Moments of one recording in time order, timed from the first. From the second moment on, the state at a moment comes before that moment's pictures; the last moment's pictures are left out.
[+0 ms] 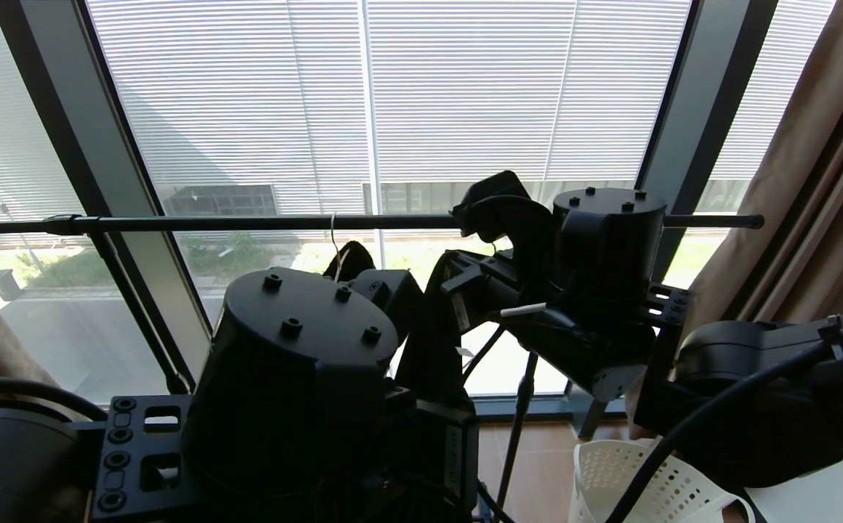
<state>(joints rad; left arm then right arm) -1.04 1.60 -0.91 -0.17 0.25 -0.48 0.83 1.88 -1.08 -0.65 -0.38 -0.11</state>
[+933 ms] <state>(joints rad) -0.72 1.64 -0.99 -0.17 0.25 -0.41 0.75 1.53 -0.67 -0.62 -0.39 -0.09</state>
